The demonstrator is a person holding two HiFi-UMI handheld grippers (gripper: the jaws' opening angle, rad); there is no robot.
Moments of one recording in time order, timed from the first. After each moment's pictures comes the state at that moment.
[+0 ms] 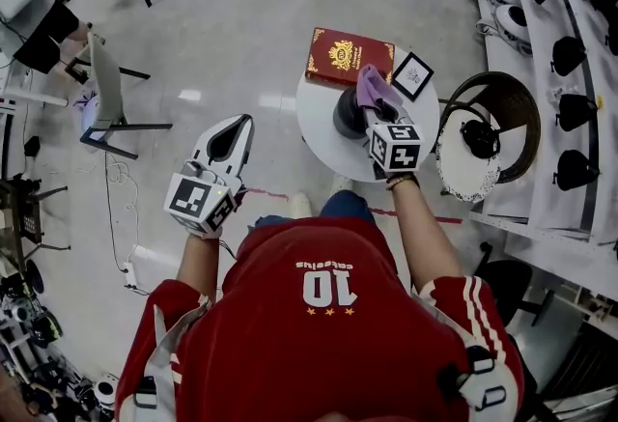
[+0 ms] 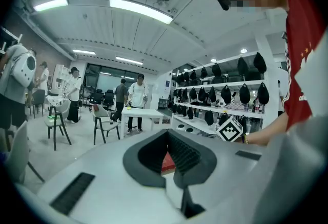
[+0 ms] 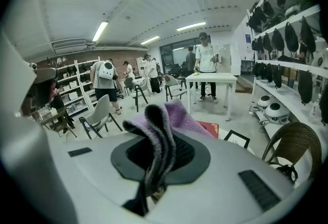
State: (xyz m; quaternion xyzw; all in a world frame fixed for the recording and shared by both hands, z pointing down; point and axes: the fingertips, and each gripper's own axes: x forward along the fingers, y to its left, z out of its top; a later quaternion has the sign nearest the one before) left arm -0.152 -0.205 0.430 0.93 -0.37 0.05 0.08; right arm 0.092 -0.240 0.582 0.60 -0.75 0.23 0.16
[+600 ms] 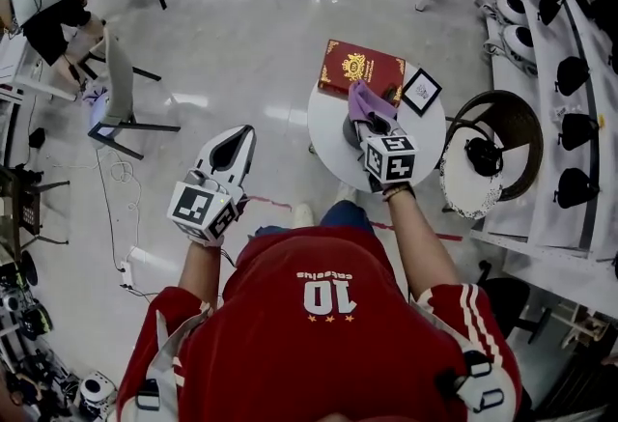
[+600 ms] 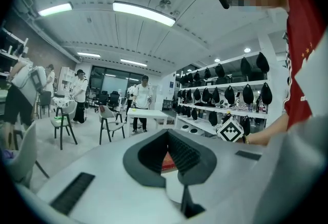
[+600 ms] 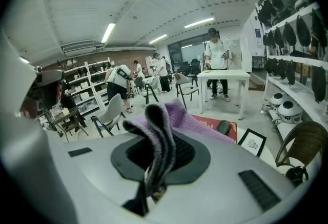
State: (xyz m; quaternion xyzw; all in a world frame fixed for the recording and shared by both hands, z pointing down) left arm -0.180 -0.189 0.433 0.92 -0.38 0.04 0.07; right arm 0.044 -0.234 0.583 0.55 -0.79 0.23 0.16
